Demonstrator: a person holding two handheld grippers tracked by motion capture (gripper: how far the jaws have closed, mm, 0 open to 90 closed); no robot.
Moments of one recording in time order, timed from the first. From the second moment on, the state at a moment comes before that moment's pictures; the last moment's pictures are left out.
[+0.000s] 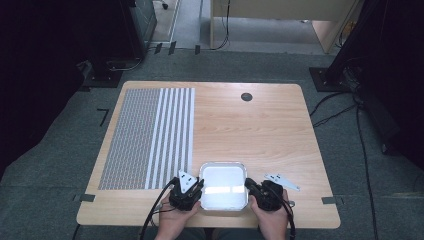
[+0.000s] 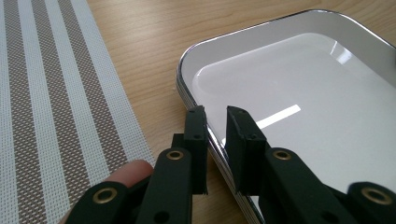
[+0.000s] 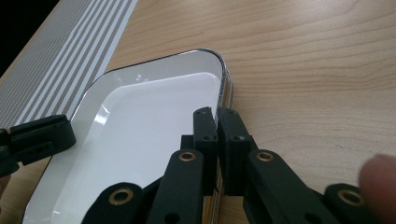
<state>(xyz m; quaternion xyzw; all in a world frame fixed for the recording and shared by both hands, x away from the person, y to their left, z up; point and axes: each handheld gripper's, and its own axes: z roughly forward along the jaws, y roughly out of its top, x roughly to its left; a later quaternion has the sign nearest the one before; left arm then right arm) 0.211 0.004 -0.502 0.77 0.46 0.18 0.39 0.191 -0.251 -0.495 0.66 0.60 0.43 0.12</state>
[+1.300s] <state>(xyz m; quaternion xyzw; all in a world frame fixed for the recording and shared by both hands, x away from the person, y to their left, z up) 0.211 -0.012 -0.487 0.78 0.45 0.15 0.42 0.175 -0.264 -0.483 0.64 0.62 0.41 0.21</state>
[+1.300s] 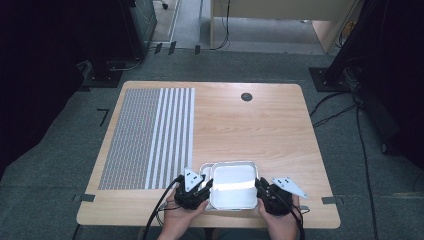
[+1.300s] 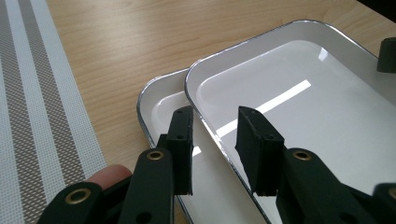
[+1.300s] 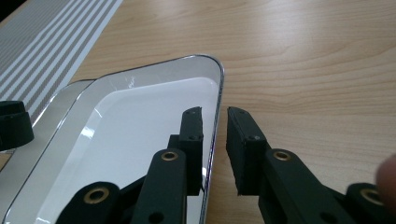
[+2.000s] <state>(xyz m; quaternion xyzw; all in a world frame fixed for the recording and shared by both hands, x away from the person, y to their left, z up) 0.215 -0.022 -0.502 0.78 0.45 0.14 0.40 0.179 -0.270 -0.491 0.68 0.58 0.41 0.15</state>
